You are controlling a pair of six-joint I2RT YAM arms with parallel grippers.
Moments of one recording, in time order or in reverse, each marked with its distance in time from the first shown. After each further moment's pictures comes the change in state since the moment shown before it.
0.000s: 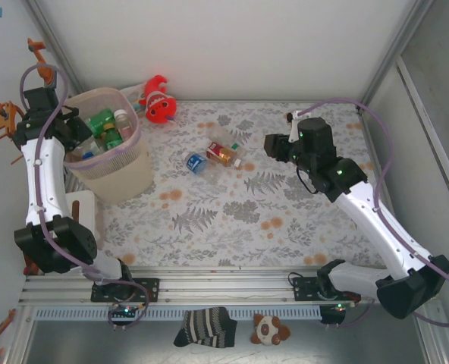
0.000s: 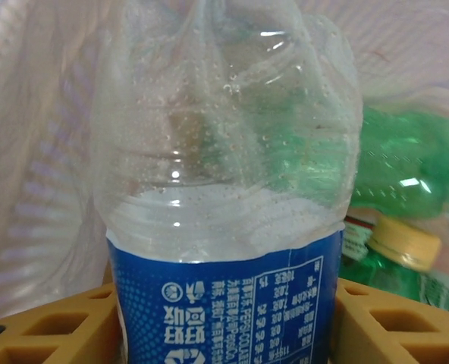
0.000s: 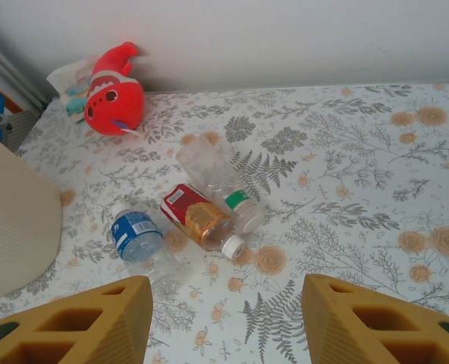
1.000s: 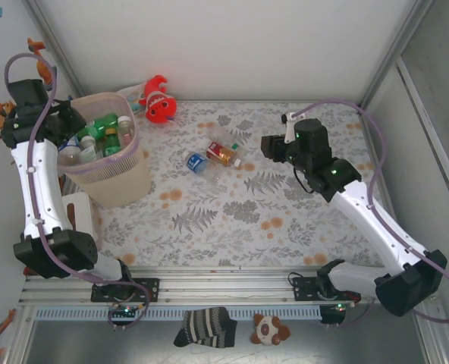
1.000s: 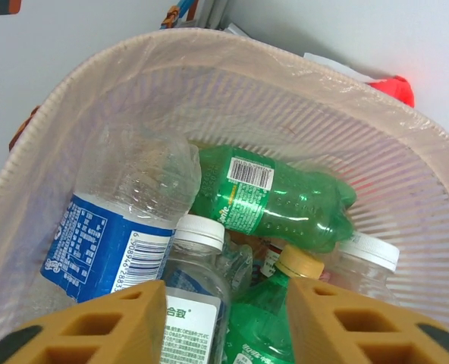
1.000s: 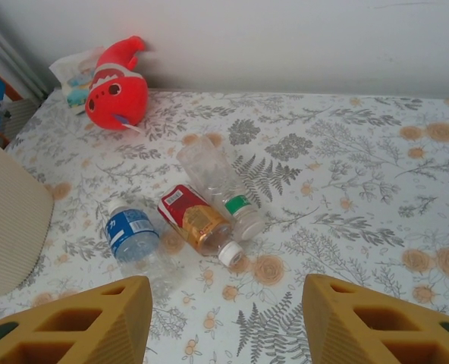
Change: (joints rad) left arm -0.005 -0.043 0.122 -0.040 0.088 -0.001; right arm 0.000 0.027 -0.046 0.084 -0.026 -0.068
